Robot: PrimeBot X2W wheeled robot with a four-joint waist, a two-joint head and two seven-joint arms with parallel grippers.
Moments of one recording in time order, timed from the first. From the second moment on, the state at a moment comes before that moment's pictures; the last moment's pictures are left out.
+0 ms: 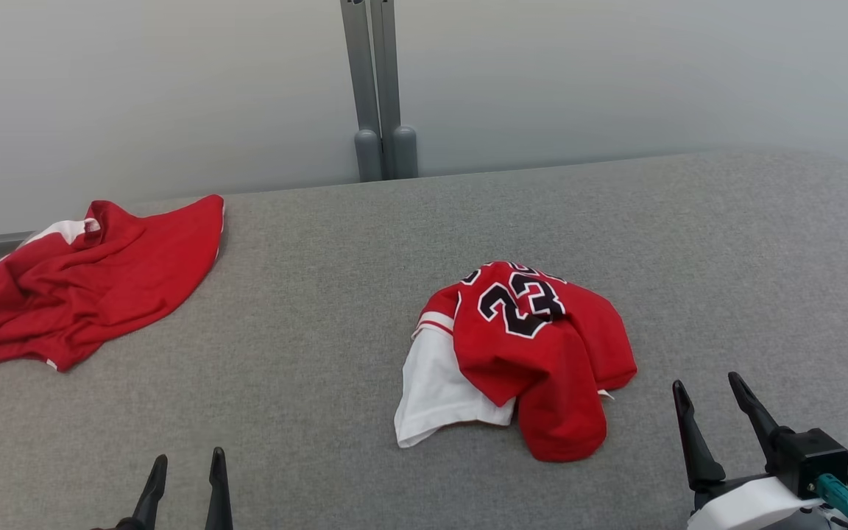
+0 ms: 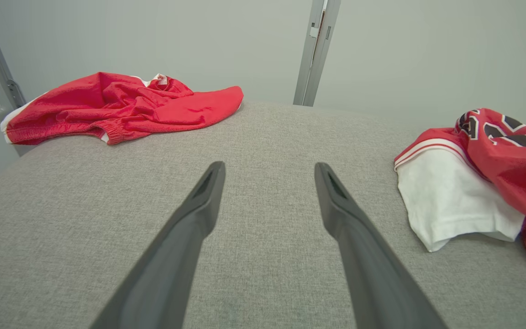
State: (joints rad) left arm 0.19 0.05 0.01 0.18 -0.24 -0.12 -0.26; right arm 0.09 -0.12 0.01 0.17 0.11 0.13 -0.26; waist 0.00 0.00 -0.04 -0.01
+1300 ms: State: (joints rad) left arm -0.27 0.05 -0.51 0.73 -0.58 -0.13 -0.16; right arm 0.01 -0.11 0.04 0.17 0.14 0.13 -0.26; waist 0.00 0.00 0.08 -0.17
